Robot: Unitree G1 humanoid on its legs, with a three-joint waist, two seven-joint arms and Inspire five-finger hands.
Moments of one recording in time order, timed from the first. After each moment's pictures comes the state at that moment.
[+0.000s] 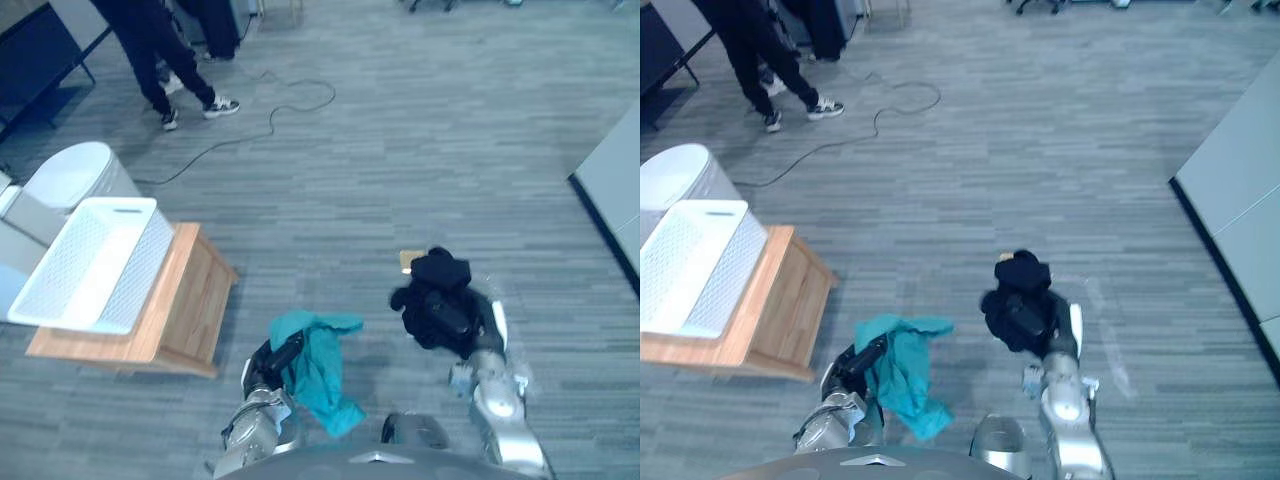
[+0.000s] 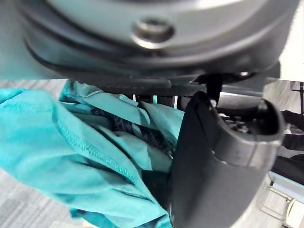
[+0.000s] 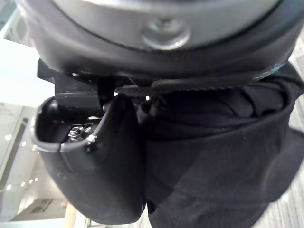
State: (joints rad) left arm 0.28 -0.05 -0.14 0.43 -0.63 -0.09 0.18; right arm 0.32 -0.10 0.01 0.08 0.05 -0.04 -0.21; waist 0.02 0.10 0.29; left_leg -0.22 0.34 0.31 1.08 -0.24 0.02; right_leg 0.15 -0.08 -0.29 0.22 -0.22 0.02
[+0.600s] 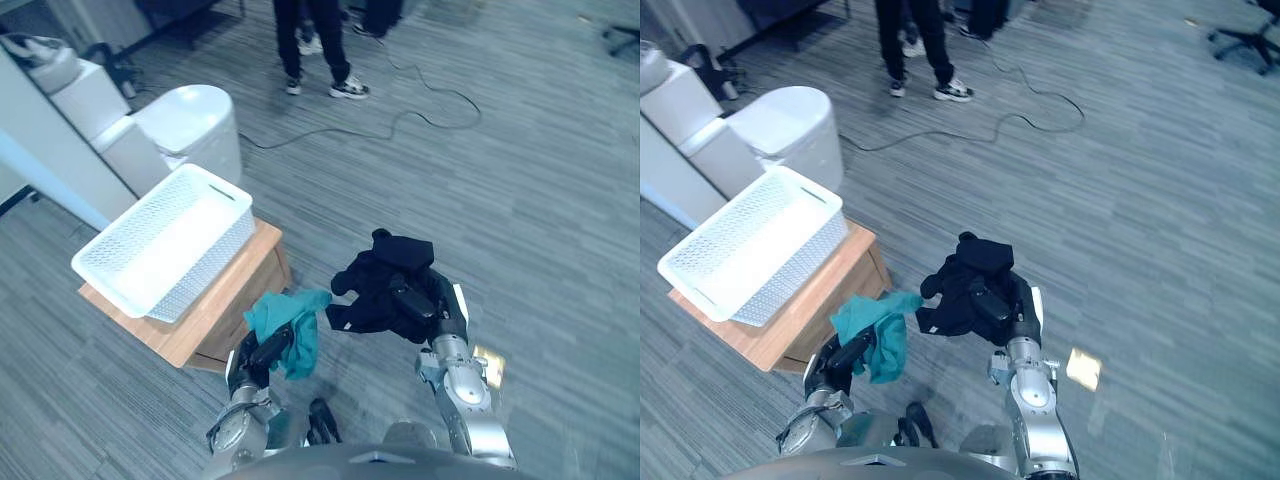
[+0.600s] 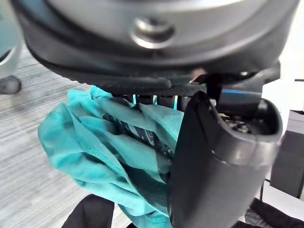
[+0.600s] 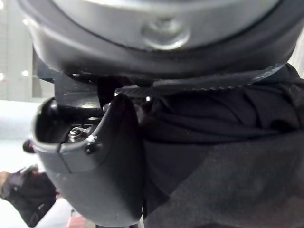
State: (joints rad) left arm 0.37 -0.01 -0.14 0.22 -0.50 -0.06 0.20; right arm 0.27 -0.03 0.04 0.02 0.04 -0.04 -0.14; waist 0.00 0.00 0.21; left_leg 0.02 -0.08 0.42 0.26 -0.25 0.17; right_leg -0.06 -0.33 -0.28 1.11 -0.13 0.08
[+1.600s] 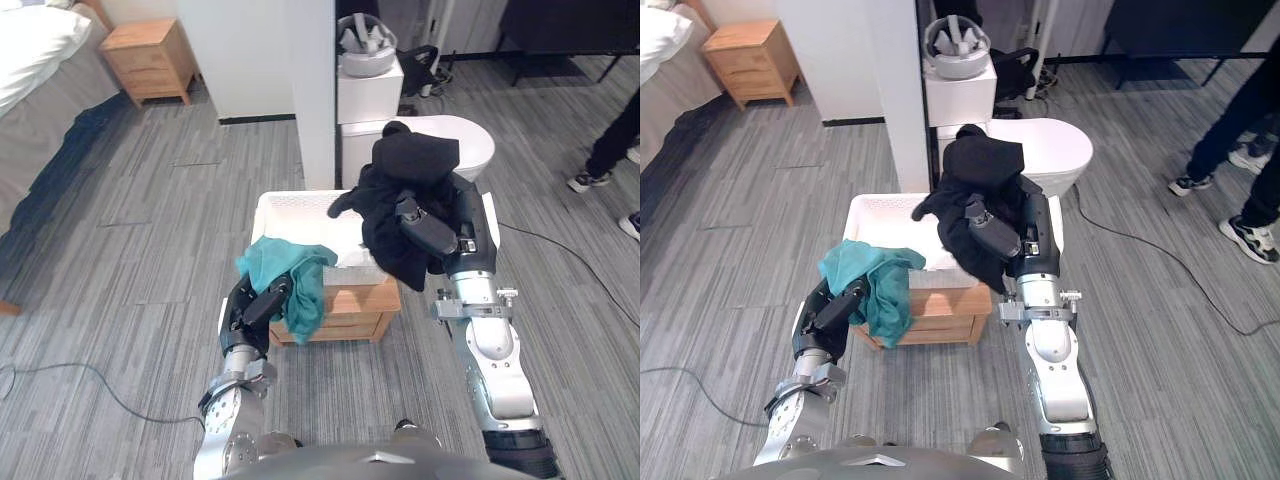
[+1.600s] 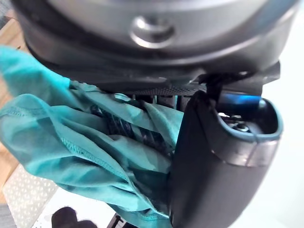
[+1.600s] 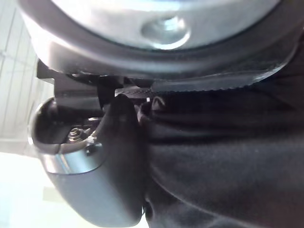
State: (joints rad) left arm 0.40 -0.05 -0.14 -0.10 -0.54 -0.13 0.08; right arm 0.01 -0.17 0.05 -0.27 0.05 -0.13 -0.09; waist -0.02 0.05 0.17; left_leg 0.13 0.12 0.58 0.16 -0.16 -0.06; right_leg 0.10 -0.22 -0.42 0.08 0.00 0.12
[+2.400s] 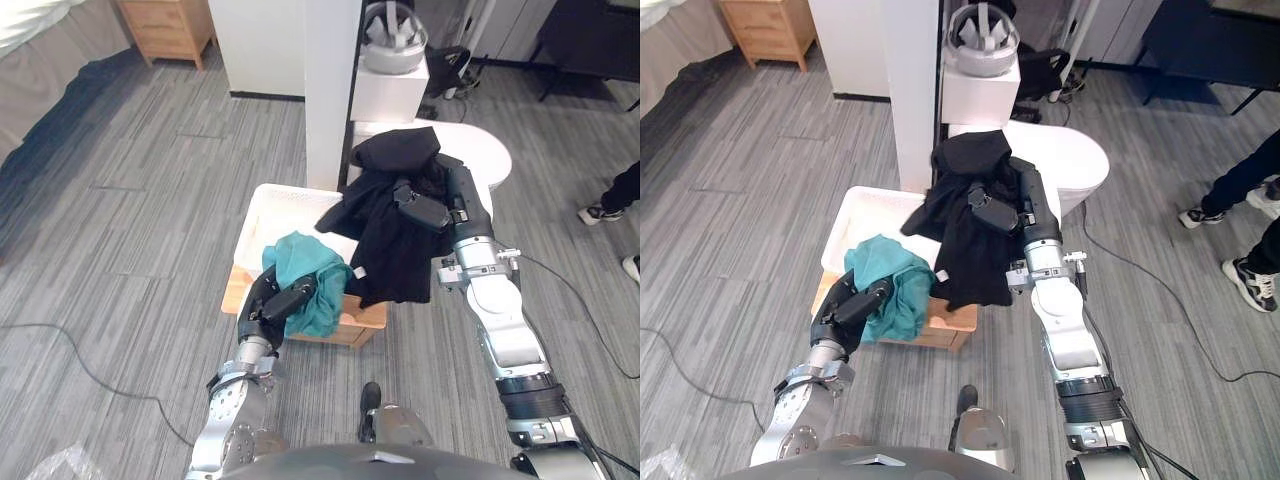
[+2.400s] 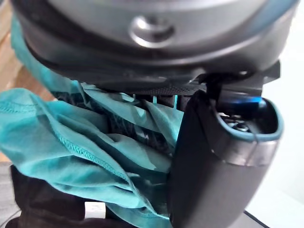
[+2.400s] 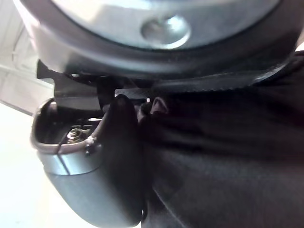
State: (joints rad) left arm 0.31 0.06 -0.22 -0.06 -0.55 -0.10 0.01; right arm -0.19 -0.32 0.07 -0.05 -0.03 -0.08 -0.11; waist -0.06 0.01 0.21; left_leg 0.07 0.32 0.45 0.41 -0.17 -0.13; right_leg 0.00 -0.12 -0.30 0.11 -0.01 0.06
